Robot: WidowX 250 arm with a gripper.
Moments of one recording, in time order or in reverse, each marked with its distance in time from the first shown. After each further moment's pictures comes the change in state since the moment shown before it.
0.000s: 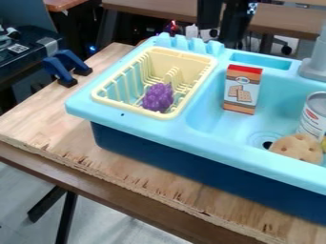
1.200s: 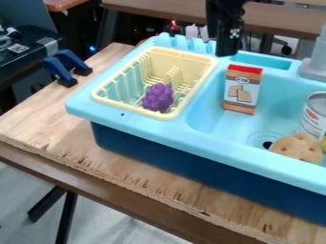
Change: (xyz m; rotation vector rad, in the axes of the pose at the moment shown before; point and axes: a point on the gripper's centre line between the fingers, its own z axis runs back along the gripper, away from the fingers) arm 0.026 0.030 -0.026 0.135 -0.216 -0.270
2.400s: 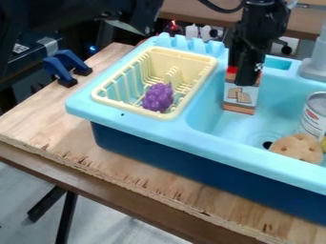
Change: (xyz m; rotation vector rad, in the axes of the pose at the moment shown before) arm 0.030 -0.008 -0.054 -0.102 0.133 -0.004
